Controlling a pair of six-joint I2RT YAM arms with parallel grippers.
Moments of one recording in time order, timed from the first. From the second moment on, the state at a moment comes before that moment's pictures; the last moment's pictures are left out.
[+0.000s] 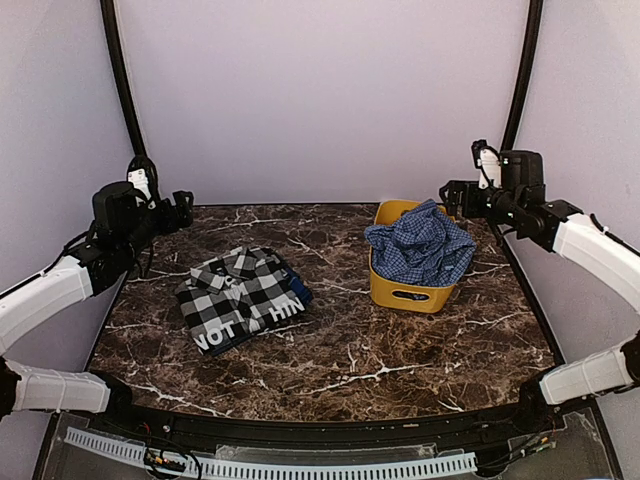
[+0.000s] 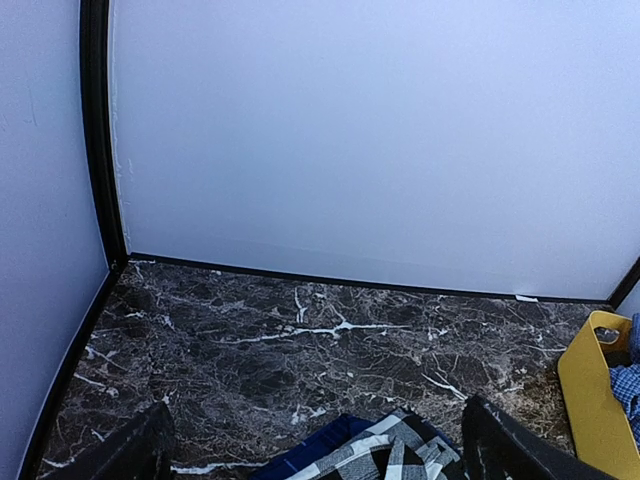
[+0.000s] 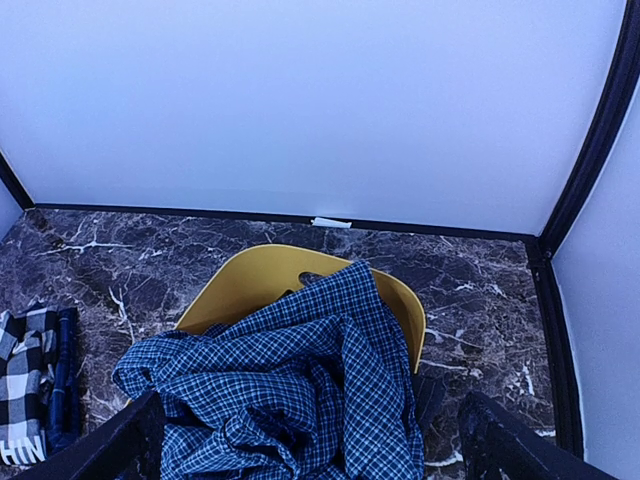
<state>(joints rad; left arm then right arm) -0.33 1.06 0.79 0.09 -0.28 -0.27 0.33 1.23 1.07 -0.23 0.08 0.11</state>
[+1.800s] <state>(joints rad) -0.38 1.16 0.70 0.13 -0.05 -0.37 0.08 1.62 1.07 -0.39 -0.08 0.27</state>
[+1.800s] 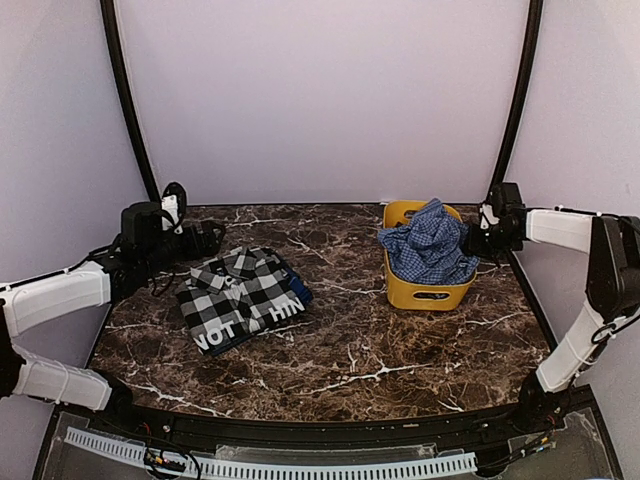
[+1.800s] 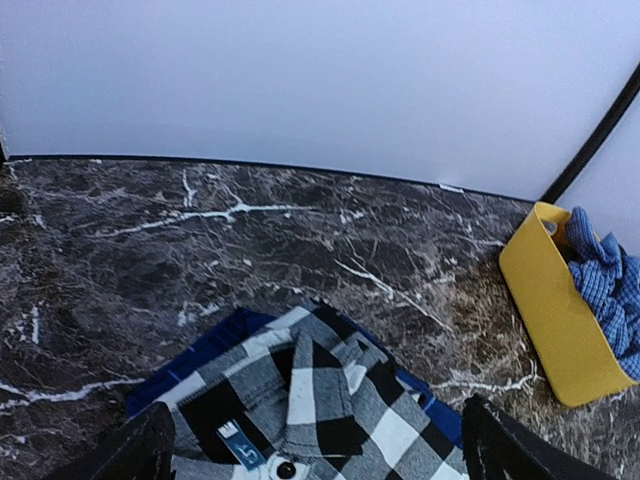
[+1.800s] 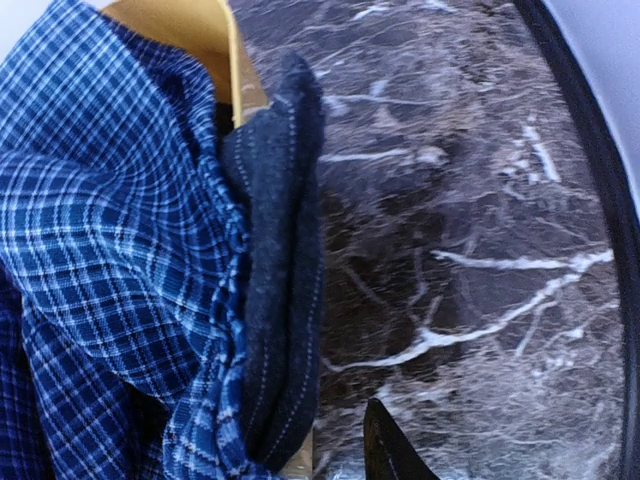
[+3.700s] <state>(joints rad) -0.60 1.75 0.97 -0.58 -0.77 -0.01 0.04 1.54 1.10 -0.36 -0.21 0.24</state>
